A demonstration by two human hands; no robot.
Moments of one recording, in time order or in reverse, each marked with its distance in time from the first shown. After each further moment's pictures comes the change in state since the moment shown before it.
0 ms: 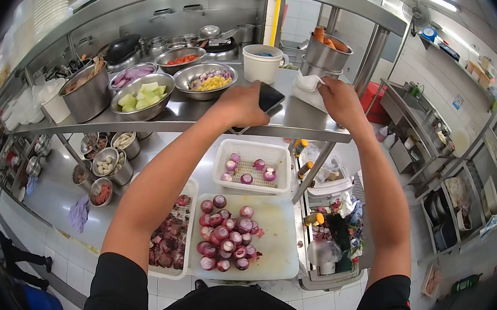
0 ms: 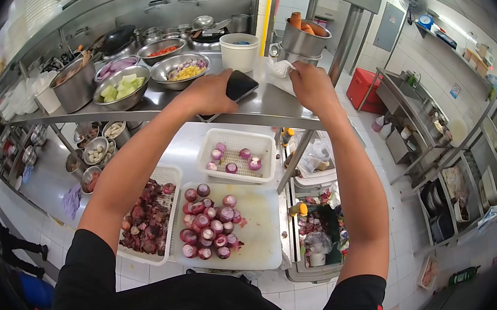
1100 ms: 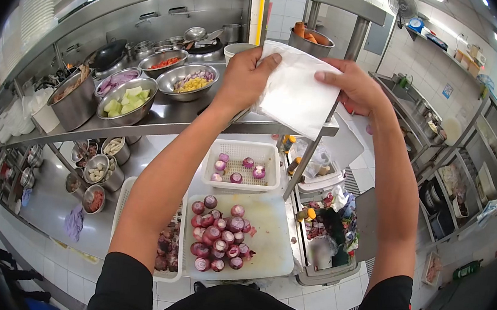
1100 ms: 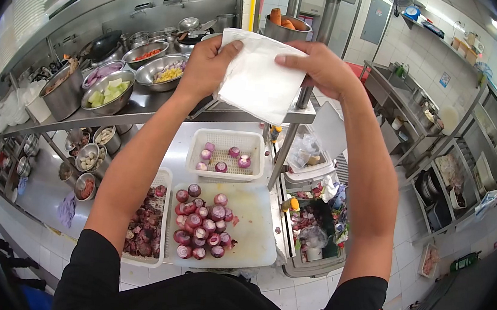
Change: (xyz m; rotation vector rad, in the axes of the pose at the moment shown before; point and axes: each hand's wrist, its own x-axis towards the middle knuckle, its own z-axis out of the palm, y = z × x) left_hand 0.028 0.040 0.007 -1.081 0.409 0.388; right_hand 0.000 -0.011 -0.072 0.723 -0.261 0.297
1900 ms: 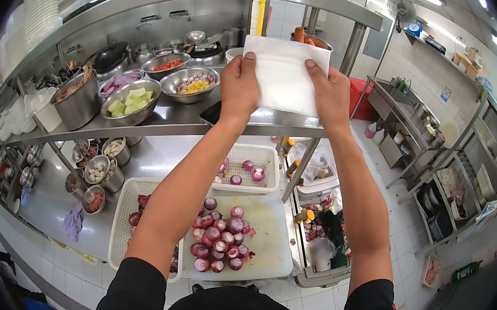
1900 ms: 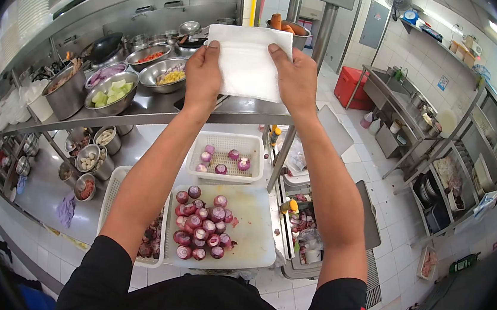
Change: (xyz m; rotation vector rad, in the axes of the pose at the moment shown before) left_hand -0.007 -0.015 0.010 -0.203 0.467 -0.049; right_hand 0.003 0.012 0.076 0.177 0.572 -0.300
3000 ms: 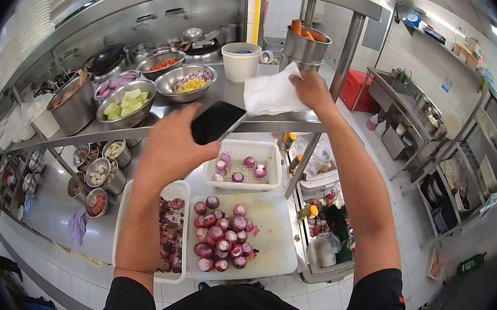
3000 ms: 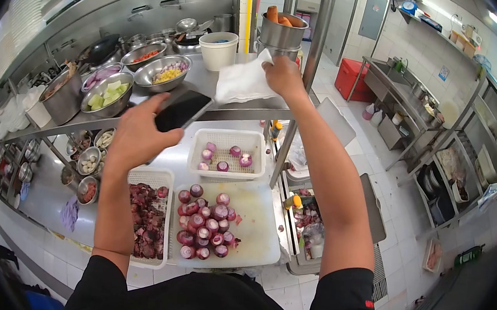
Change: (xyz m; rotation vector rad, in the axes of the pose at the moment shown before) left_hand -0.076 0.108 -0.106 1.310 -0.400 0.012; right_hand 0.042 0.104 -0.002 -0.846 -0.193 -0.095
